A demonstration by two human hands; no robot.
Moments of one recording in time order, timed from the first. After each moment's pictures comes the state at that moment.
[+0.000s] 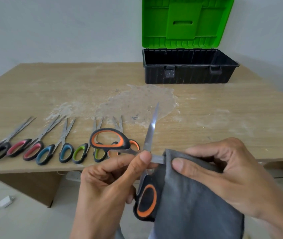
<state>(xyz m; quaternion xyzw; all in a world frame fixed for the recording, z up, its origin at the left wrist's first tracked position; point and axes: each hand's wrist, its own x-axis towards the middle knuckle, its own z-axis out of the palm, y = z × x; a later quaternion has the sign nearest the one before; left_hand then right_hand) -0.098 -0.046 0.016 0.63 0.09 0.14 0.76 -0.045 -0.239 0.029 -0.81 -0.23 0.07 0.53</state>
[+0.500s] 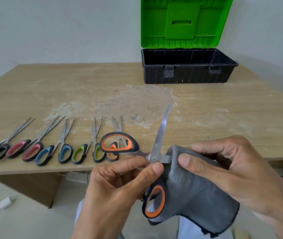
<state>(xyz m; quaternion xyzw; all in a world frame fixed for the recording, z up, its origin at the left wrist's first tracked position) -0.098 -0.053 0.019 0.61 0.11 0.07 0.78 -0.044 -0.245 0.032 -0.79 -0.20 0.10 0.57</state>
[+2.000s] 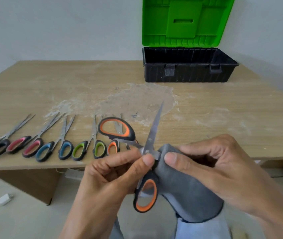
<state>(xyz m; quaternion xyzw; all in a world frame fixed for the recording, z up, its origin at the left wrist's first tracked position) -0.100 -0.035 0.014 0.58 0.08 0.04 0.81 -0.043 -0.232 0.029 -0.80 -0.25 0.09 0.54</state>
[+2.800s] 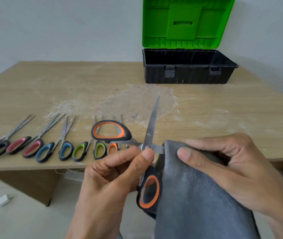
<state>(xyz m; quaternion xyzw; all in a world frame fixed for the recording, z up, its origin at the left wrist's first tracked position) -0.099 -0.050 0.022 0.55 0.12 0.08 0.82 -0.048 -0.242 0.031 -0.79 -0.27 0.03 0.55</state>
